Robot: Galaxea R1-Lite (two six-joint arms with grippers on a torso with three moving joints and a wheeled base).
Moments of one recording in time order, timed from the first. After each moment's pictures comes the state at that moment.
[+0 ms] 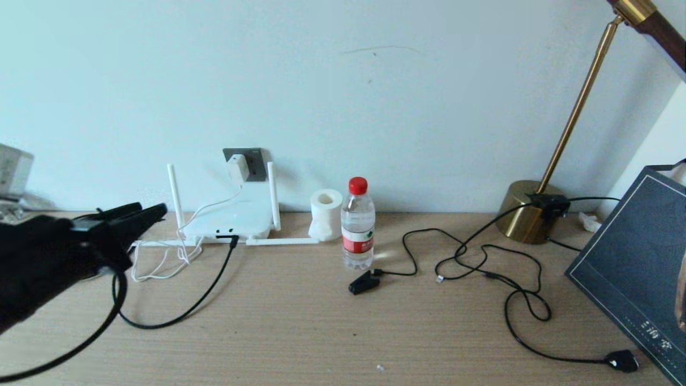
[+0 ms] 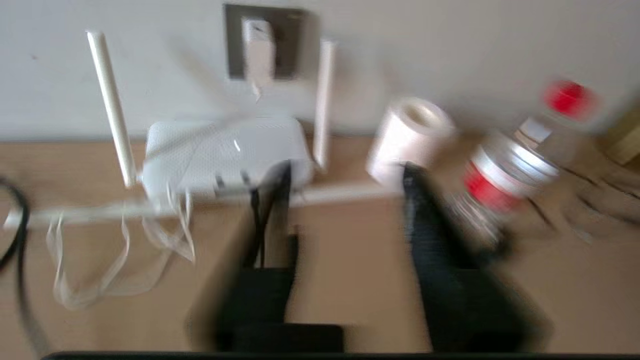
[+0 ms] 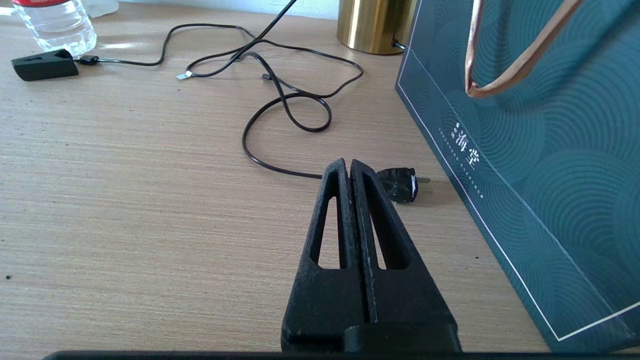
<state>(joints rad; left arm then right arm) -0.09 1.16 -0.49 -0.66 -0.11 -0.06 0.00 0.00 0.00 0.00 0.02 -0.05</state>
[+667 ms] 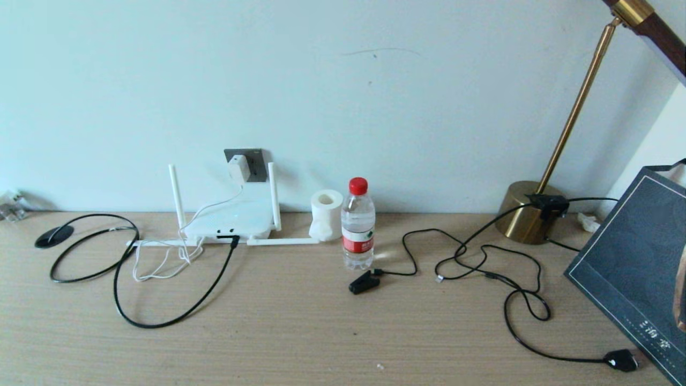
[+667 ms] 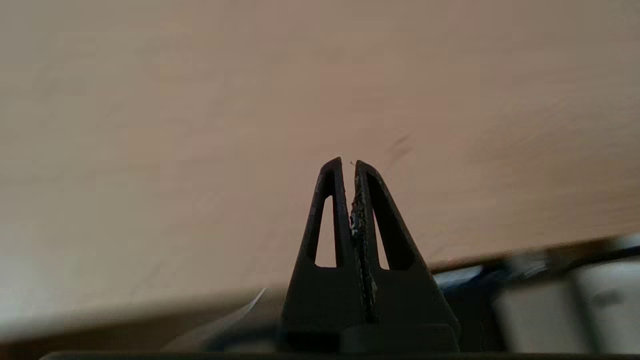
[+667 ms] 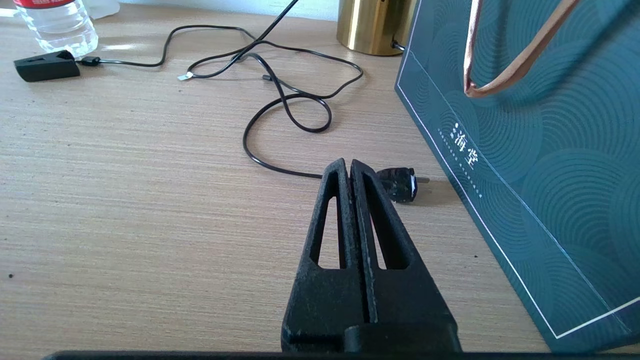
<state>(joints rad) -0.12 0.55 -0.05 0.07 0.01 -0.03 0.00 0.00 0.00 0.00 0.02 -0.05</state>
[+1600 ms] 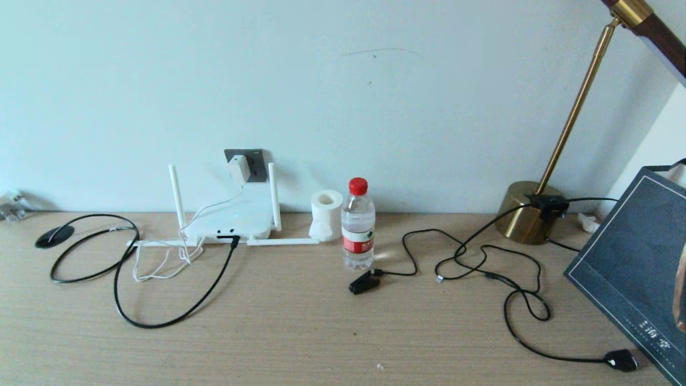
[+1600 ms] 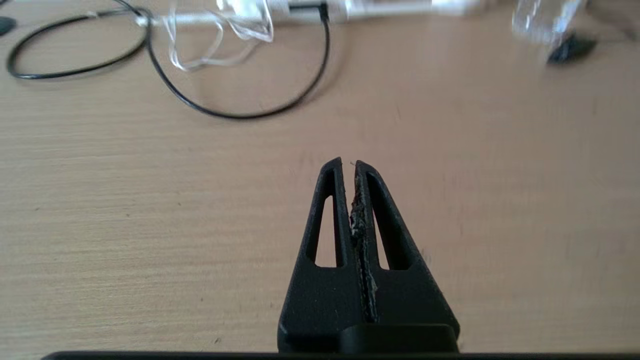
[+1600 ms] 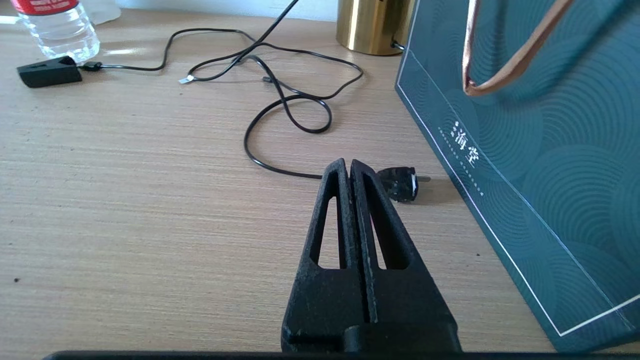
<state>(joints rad) 0.00 0.03 -0.02 0.04 0.00 0.01 0.00 0.00 0.00 0.00 0.01 -0.03</state>
